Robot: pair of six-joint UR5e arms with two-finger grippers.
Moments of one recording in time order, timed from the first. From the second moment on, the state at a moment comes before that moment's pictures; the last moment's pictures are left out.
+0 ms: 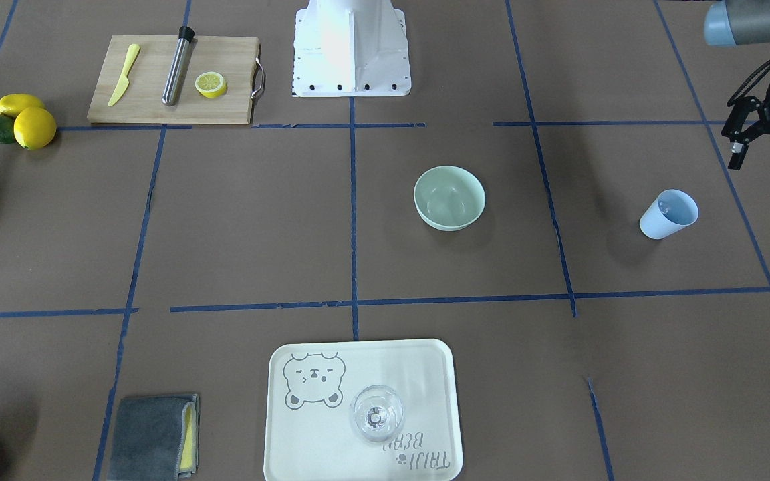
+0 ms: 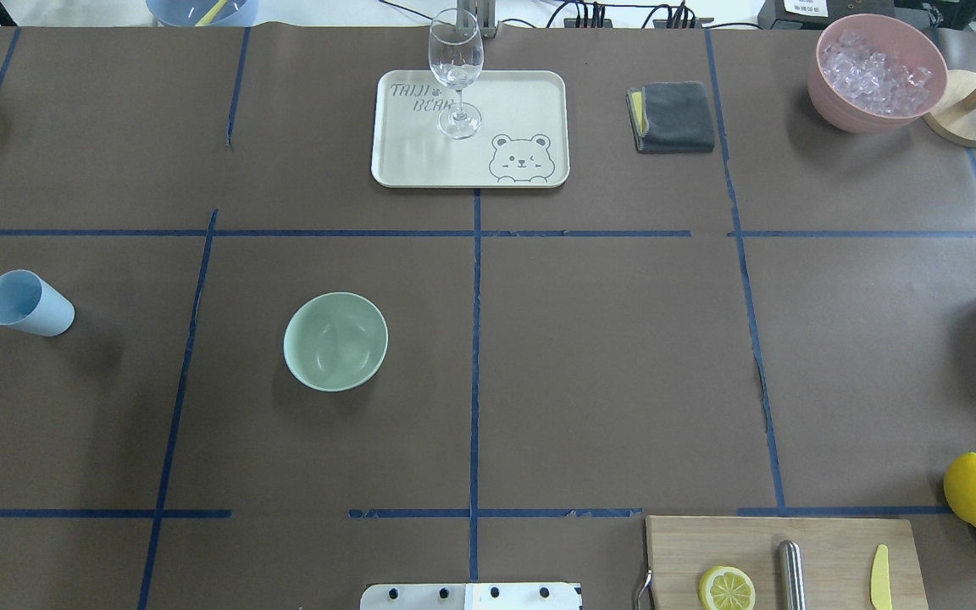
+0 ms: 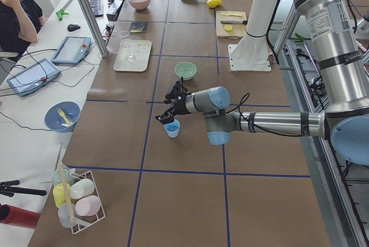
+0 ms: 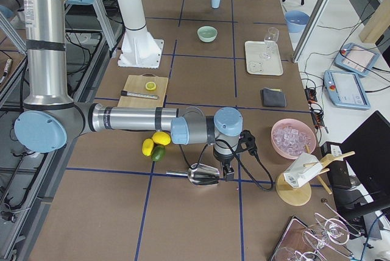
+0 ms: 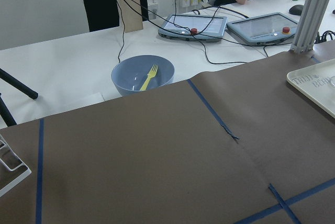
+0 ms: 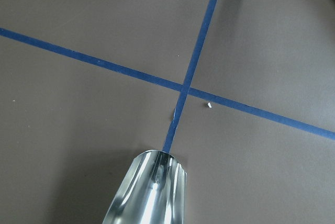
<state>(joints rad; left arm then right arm) -0.94 -1.21 -1.80 -3.00 -1.56 -0.77 1.54 -1.60 1.62 -1.49 2.31 -0.20</state>
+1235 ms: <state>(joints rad) -0.31 -1.26 -1.58 -2.96 -0.72 -1.22 1.54 -1.61 1.61 -1.47 2.31 -0.20</state>
